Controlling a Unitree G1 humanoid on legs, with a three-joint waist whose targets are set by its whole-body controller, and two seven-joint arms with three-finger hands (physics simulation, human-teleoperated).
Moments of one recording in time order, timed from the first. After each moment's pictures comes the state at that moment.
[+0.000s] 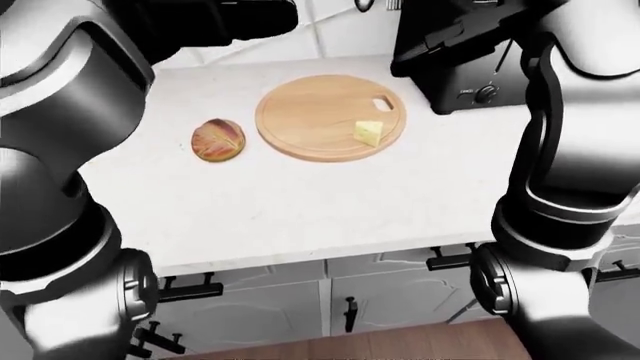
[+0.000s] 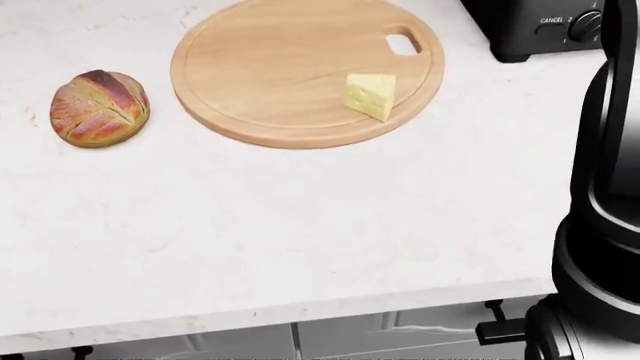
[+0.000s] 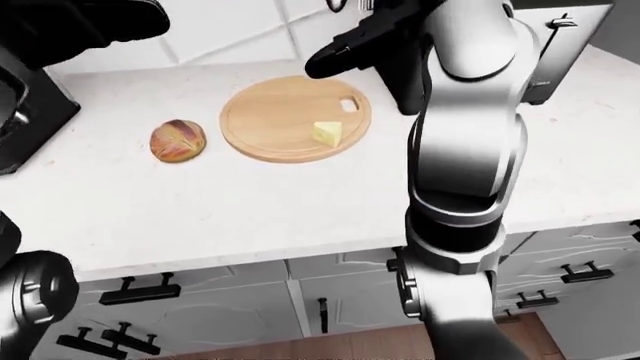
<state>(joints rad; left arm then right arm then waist) -1.16 0.57 0.17 -0.35 -1.02 1.11 0.60 -1.17 -0.29 -0.06 -0.29 -0.46 1.00 0.39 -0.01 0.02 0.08</state>
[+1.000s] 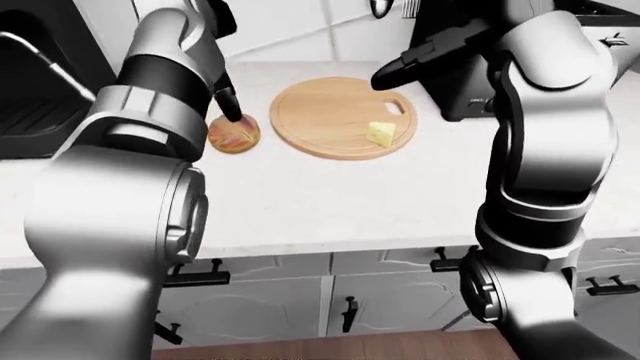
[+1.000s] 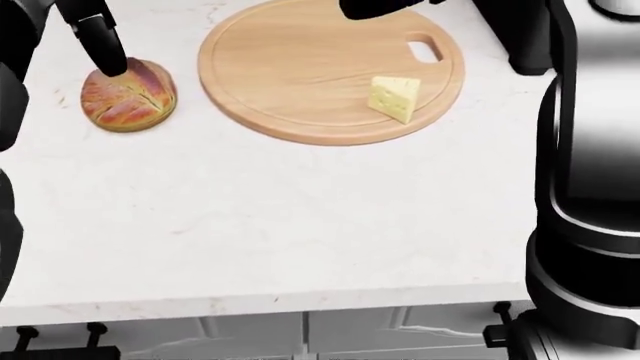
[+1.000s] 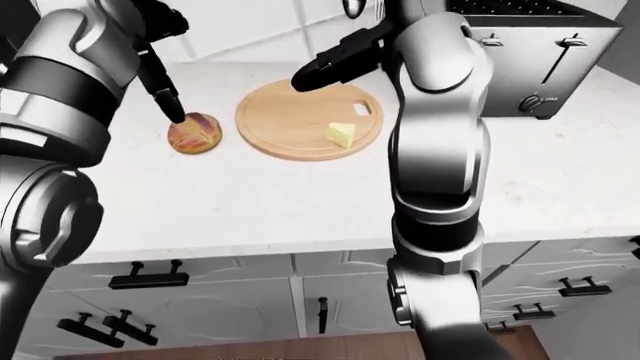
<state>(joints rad) -1.75 0.34 -0.05 1.37 1.15 0.36 -0.65 -1.14 -0.24 -0.04 -0.22 -0.43 0.94 0.35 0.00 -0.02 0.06</state>
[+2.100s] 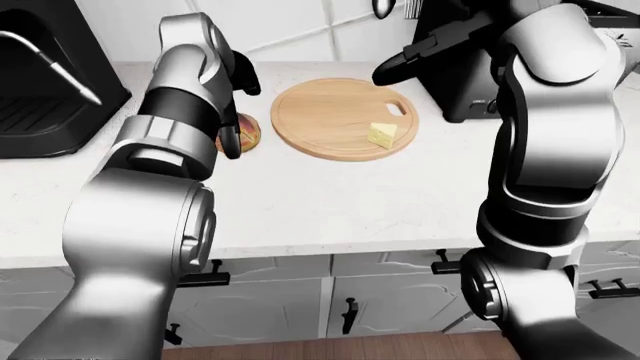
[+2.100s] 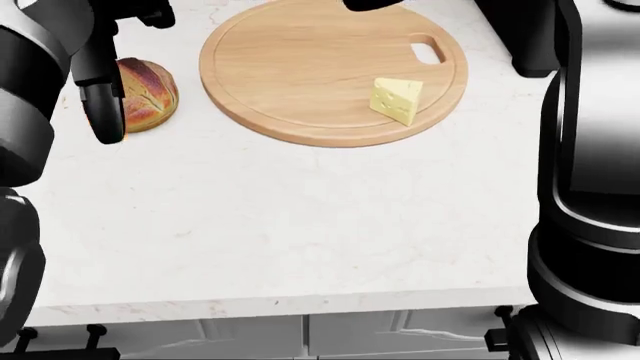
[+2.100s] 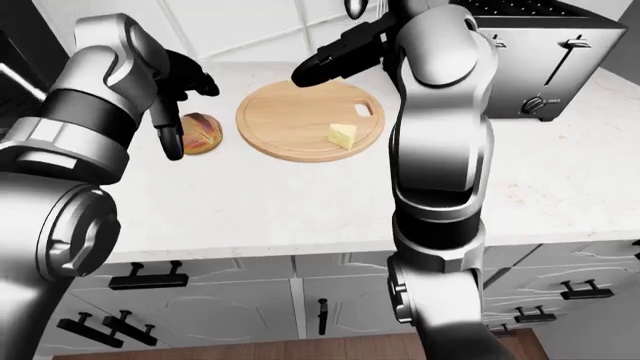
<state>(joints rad) -1.64 0.32 -0.05 1.30 1.24 0.24 -1.02 -1.16 -0.24 -0.04 -0.22 -0.44 0.94 0.35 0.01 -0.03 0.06</state>
